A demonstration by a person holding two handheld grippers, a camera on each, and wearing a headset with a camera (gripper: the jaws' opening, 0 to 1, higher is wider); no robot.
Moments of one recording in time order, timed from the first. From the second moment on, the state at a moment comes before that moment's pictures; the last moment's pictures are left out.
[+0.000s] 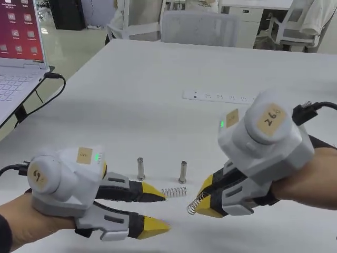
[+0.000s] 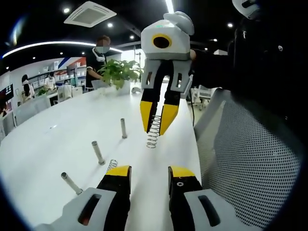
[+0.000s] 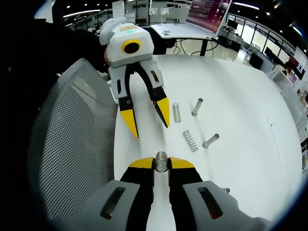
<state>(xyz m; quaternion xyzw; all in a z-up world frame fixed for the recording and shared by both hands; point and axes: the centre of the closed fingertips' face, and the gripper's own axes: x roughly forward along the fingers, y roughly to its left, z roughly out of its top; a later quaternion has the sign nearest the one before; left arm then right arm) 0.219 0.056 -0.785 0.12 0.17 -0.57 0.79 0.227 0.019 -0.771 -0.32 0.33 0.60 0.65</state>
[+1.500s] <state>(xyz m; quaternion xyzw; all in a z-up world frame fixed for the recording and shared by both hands) 0.230 0.121 -0.797 0.07 0.17 -0.45 0.87 0.281 -0.044 -0.734 -0.34 0.35 0.53 0.69</state>
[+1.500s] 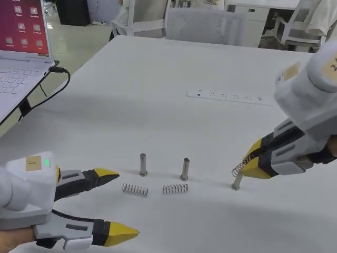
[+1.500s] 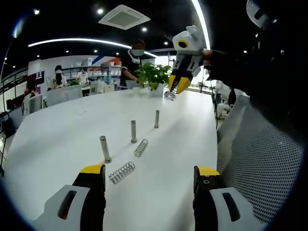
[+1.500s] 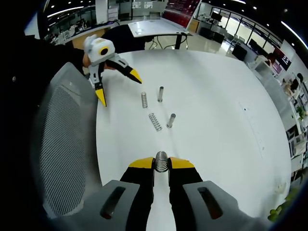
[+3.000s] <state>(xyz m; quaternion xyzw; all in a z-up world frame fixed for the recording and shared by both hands) 0.224 0.118 -0.804 0.06 0.18 -0.45 0.87 0.329 -0.058 -0.792 -0.40 0.44 0.50 0.63</state>
